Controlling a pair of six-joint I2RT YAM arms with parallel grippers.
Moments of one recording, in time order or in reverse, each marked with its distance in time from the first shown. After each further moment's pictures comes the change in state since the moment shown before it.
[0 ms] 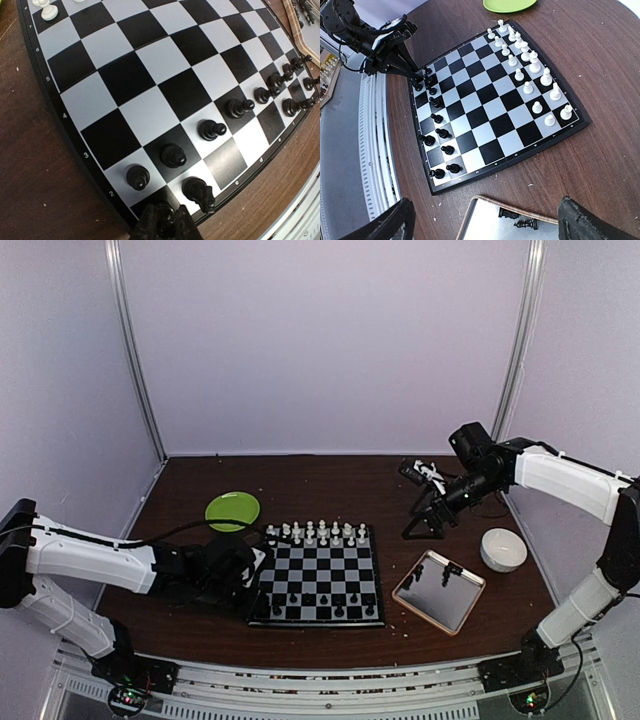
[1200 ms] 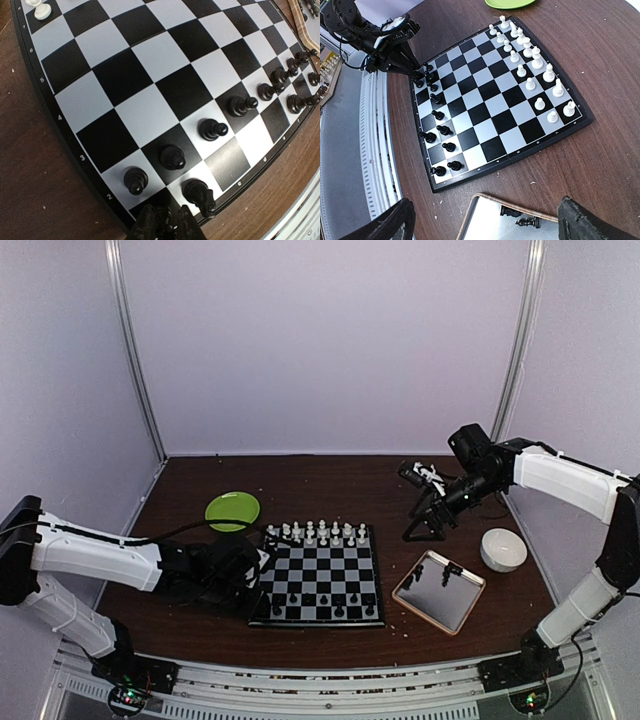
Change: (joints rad) left arm -0.002 0.037 0.032 -0.028 0.005 0.019; right arm 0.000 0.007 0.000 -0.016 -0.002 -0.011
